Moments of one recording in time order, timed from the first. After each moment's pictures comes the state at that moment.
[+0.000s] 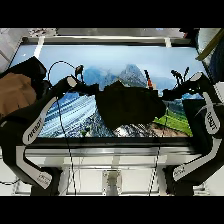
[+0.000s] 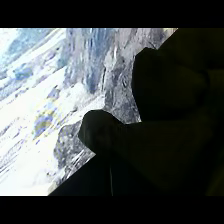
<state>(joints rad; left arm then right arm) -0.27 -1.75 1.38 0.99 -0.71 -1.51 -0.27 -1.78 1.47 -1.09 1.28 1.06</state>
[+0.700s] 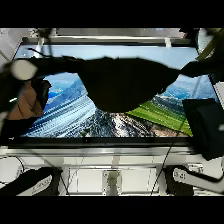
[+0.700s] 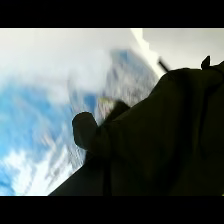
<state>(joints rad) -0.25 -1.07 1.38 1.20 -0.80 -1.35 -0.27 -1.24 1.74 -1.00 1.54 1.05</state>
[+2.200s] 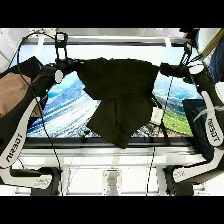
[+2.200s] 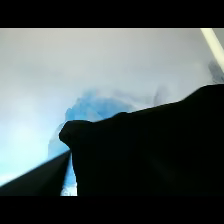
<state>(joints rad) -0.25 -1.49 1.38 1.59 -0.36 -1.62 -0.13 -1.64 1.44 -0.76 0.61 1.12</state>
